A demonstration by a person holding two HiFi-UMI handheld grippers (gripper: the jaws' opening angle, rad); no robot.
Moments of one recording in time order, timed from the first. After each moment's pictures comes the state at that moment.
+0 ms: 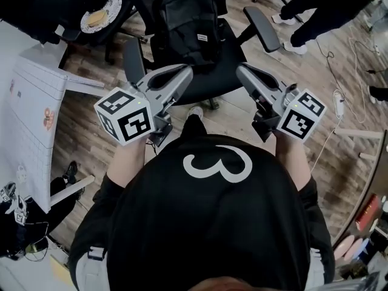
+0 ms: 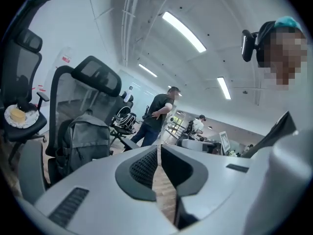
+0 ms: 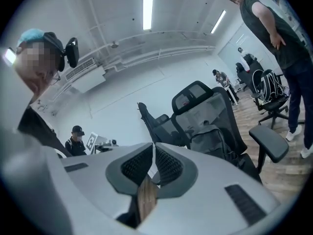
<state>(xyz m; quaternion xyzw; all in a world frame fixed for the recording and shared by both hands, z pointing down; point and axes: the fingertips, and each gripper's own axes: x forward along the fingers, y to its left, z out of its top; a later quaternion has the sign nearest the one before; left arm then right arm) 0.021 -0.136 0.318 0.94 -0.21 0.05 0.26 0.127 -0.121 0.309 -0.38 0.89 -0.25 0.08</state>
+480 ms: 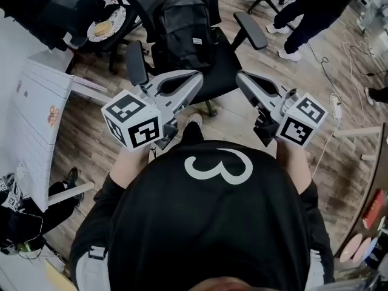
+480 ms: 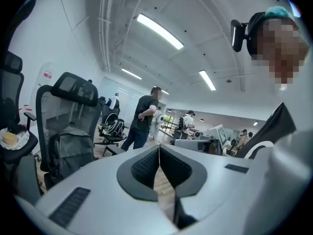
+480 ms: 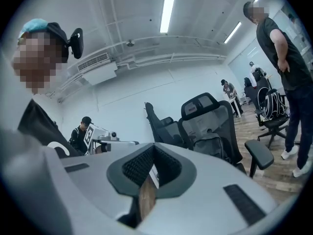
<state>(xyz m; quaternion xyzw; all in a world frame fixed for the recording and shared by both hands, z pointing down) 0.049 -0.035 0.269 0.97 -0.17 0.05 0.18 0.127 -0.025 0.268 -0.38 0.91 -0.18 0.06</state>
